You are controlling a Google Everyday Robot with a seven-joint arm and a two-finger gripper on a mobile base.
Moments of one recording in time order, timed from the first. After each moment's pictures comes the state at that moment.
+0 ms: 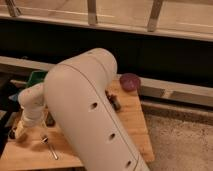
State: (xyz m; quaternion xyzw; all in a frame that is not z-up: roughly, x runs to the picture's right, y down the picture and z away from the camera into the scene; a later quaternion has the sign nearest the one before) arm -0.376 0.209 0.752 -0.47 0.06 0.50 0.73
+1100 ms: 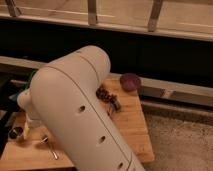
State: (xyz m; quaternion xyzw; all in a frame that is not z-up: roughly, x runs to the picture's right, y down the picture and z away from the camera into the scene) arm -0.339 0.214 0.767 -0.42 0.12 0.49 0.76
